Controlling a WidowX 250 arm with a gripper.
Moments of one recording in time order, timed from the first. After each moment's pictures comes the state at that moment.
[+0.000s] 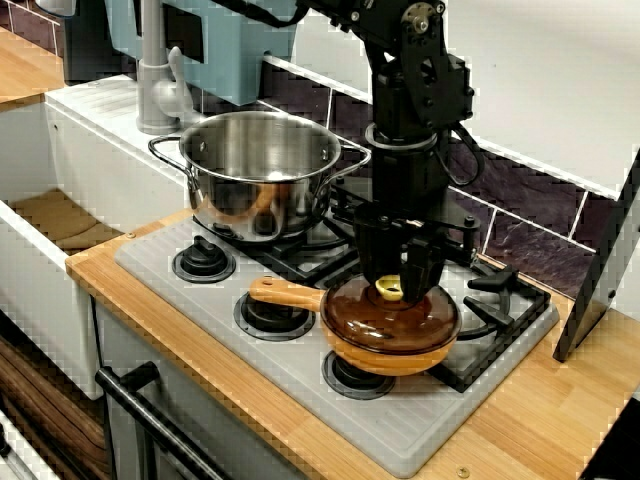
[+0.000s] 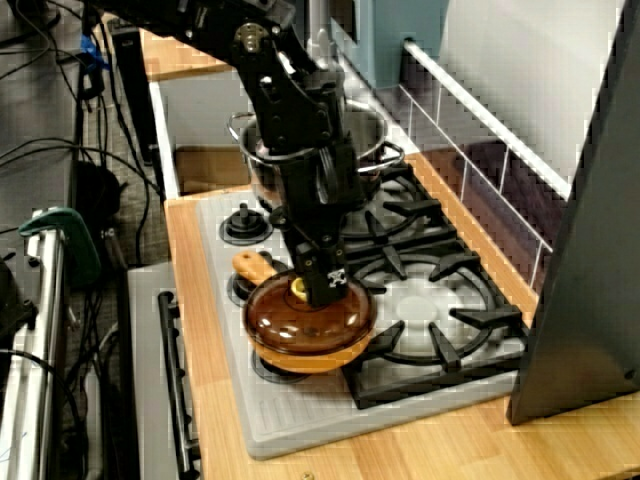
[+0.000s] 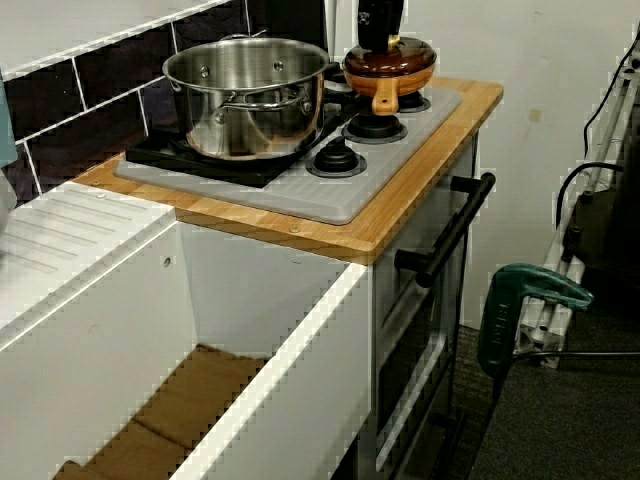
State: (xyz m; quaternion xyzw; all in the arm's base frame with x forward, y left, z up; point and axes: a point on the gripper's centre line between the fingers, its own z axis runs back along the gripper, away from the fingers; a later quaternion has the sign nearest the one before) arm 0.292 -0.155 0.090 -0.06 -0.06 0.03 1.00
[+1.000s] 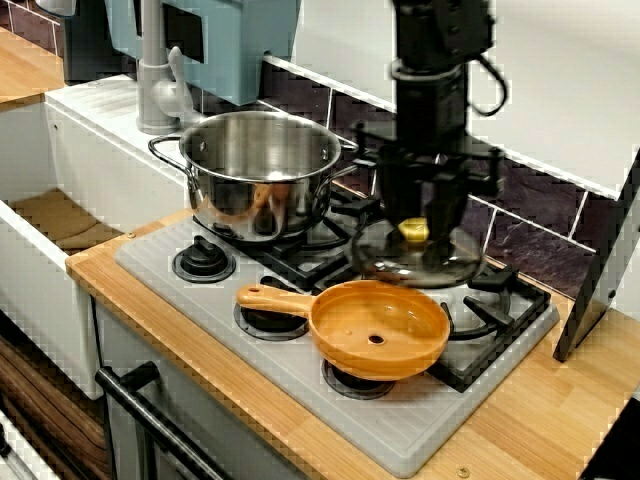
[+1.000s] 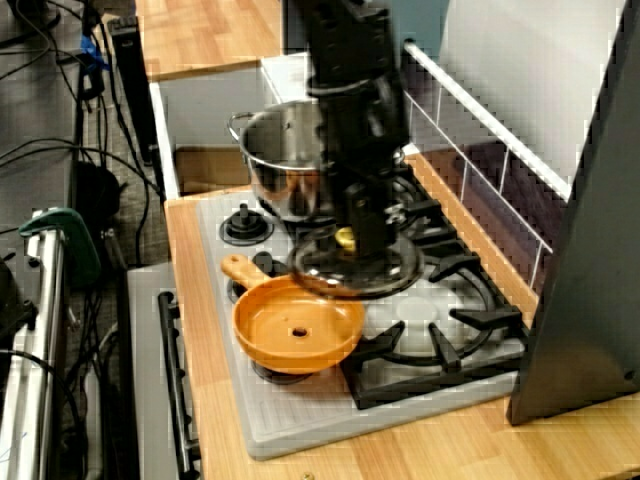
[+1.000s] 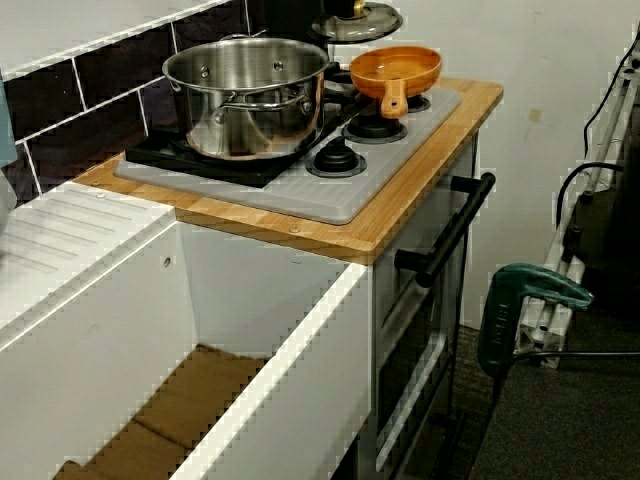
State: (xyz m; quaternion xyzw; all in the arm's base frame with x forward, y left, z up) arm 0.331 -0.148 0.124 -0.07 -0.07 0.06 0.99
